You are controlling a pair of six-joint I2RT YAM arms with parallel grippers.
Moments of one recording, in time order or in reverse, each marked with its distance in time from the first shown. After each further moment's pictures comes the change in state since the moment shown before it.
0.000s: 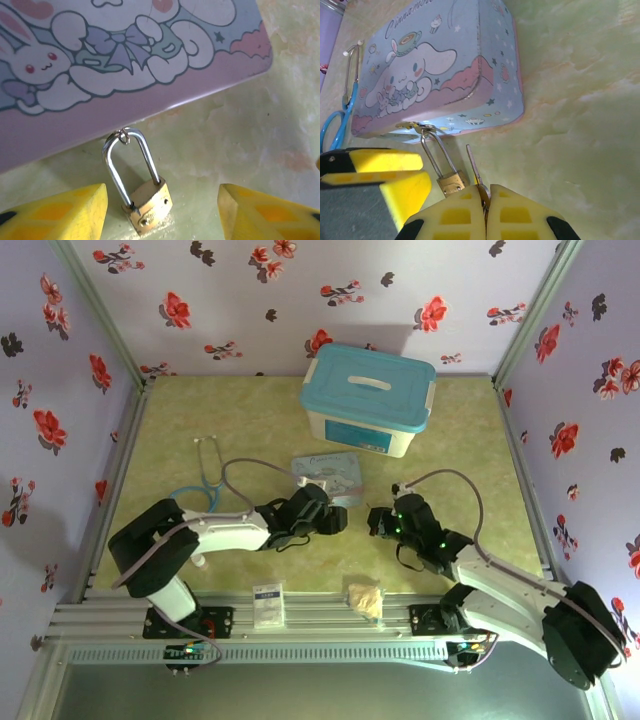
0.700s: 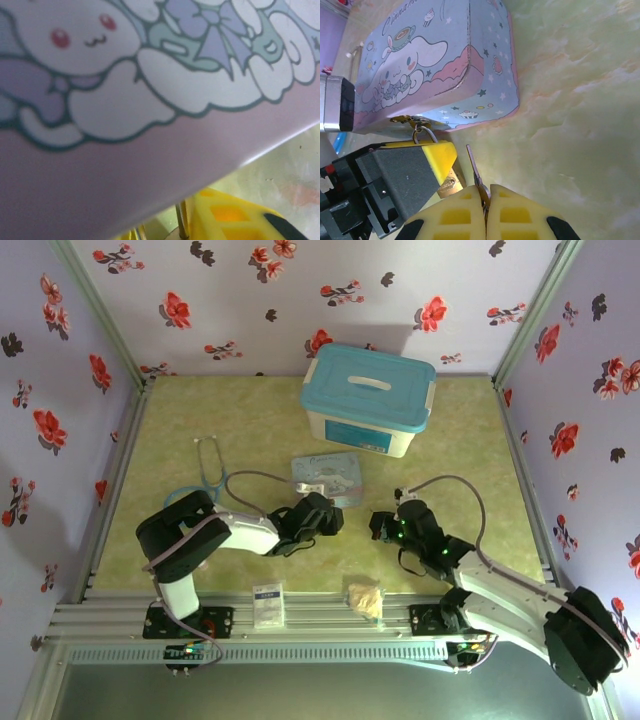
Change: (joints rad) left arm -0.006 0.139 -0.055 0.245 -0.079 -0.090; right arm 0.000 -0.013 -0.073 0.092 -0.015 0.026
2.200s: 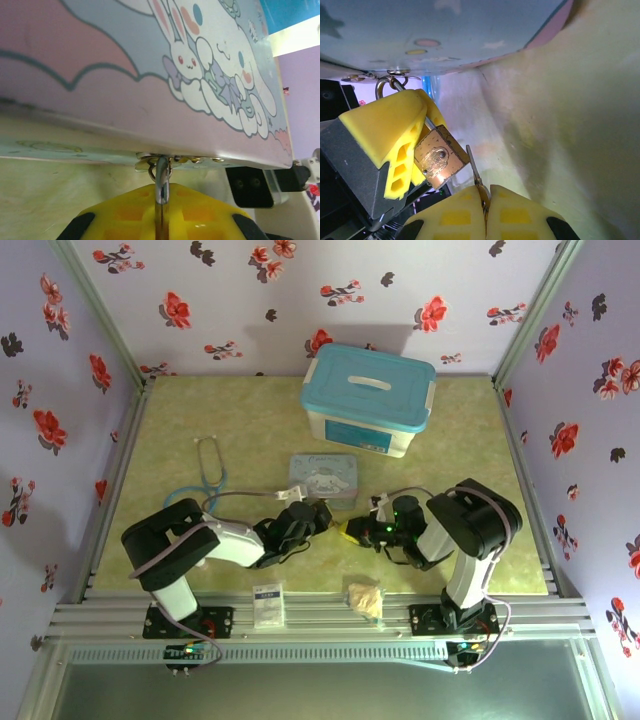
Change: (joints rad) left arm -0.008 -0.083 -0.172 0.269 -0.107 -0.280; right arm -0.160 0.900 -0.037 1.054 -0.751 0.389
